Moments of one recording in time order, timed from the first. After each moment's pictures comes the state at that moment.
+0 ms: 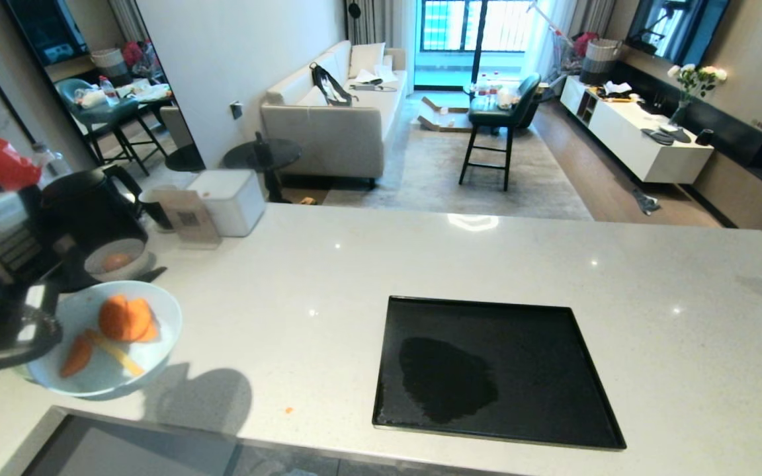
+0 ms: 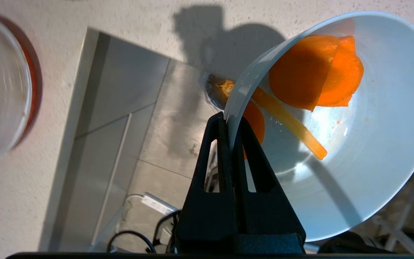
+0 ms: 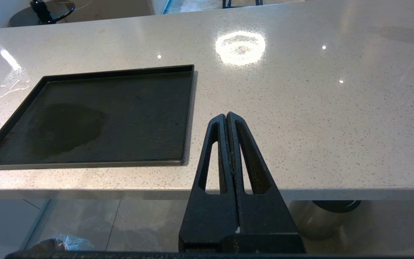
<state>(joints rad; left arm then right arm) -0.01 1.32 -1.19 0.83 0.14 -0.20 0.00 0.00 0.00 -0.01 -0.06 0.09</state>
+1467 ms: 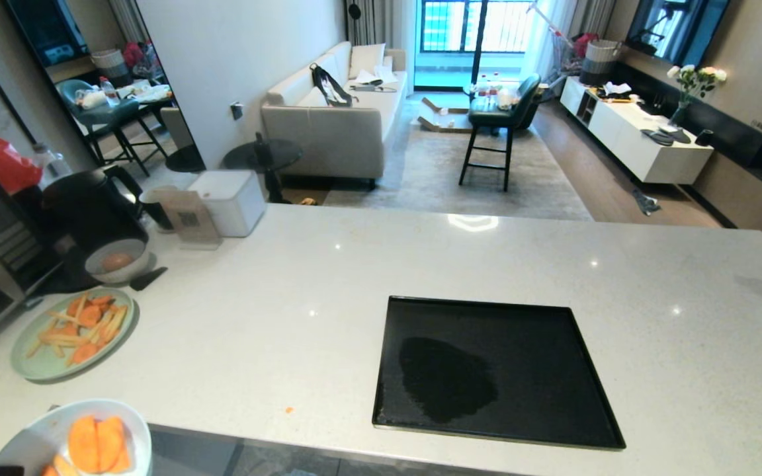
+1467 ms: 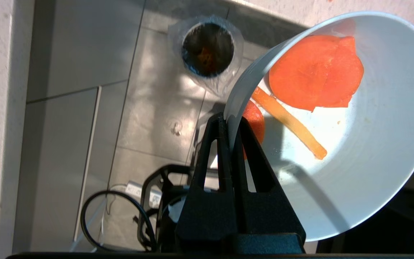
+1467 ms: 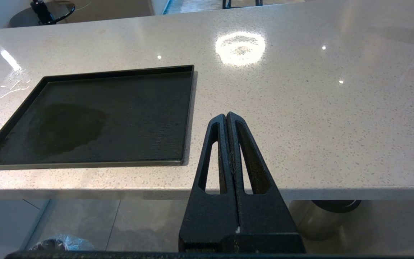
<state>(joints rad) 0.12 0.99 -0.80 0.79 -0.07 -0.06 0.00 0.00 0.00 -0.01 -0.06 0.09</state>
